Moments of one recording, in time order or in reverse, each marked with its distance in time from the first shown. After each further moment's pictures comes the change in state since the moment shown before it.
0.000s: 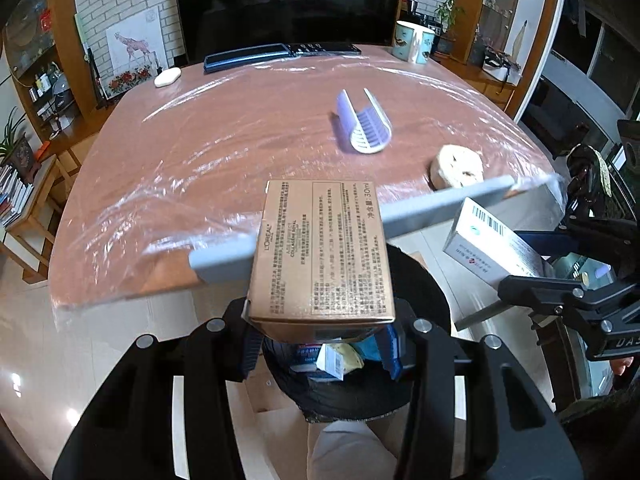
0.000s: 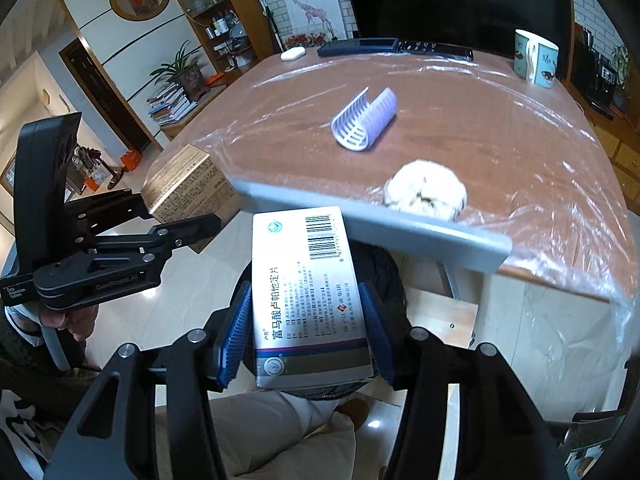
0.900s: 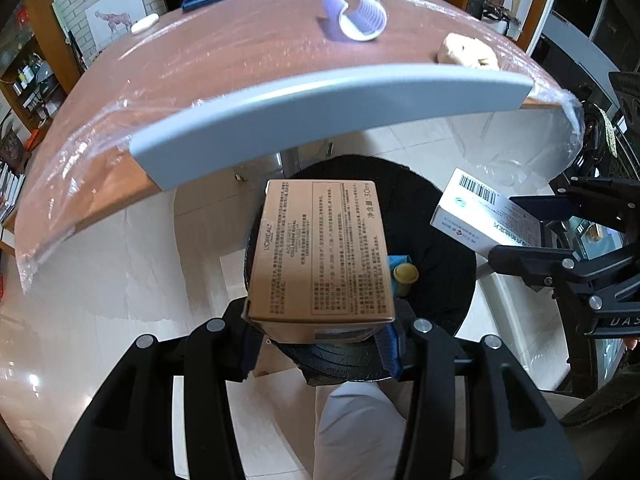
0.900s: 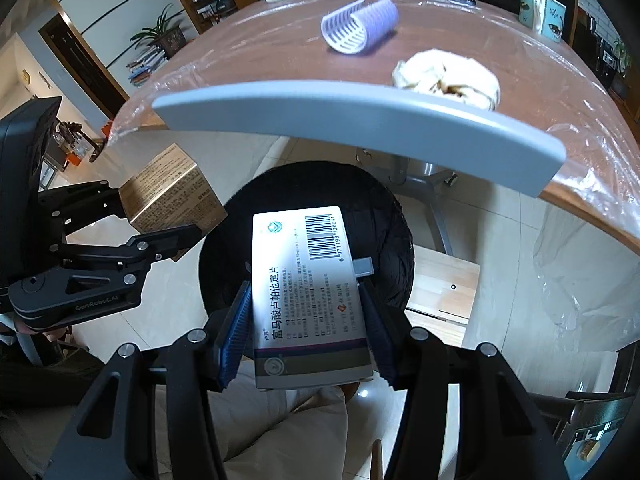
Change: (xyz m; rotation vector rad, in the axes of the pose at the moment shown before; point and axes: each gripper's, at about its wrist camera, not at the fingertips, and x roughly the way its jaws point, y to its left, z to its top) left arm 0.047 -0.005 -0.047 0.050 0.160 0.008; right arm 0.064 -0.008 -0.026 0.006 0.138 -0.066
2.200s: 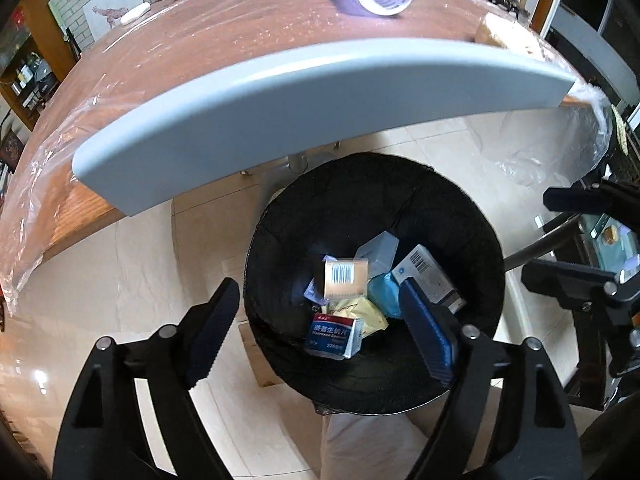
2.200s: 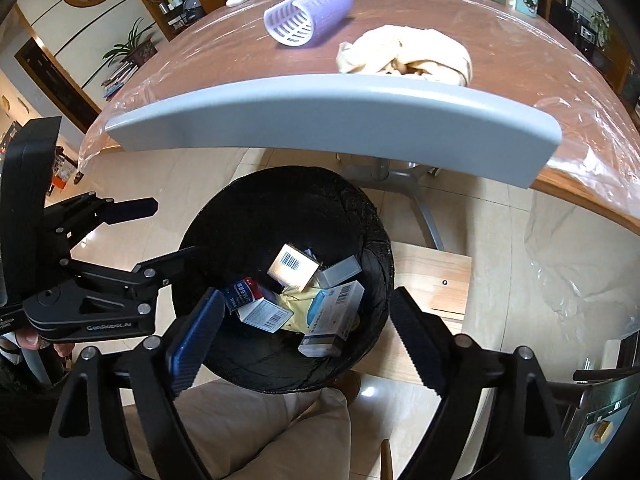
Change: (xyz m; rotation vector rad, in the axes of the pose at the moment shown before) left arm 0.032 0.002 0.019 -0.006 0.026 0.021; right arm 0.008 -0.022 0.003 0.095 -0.019 -0.038
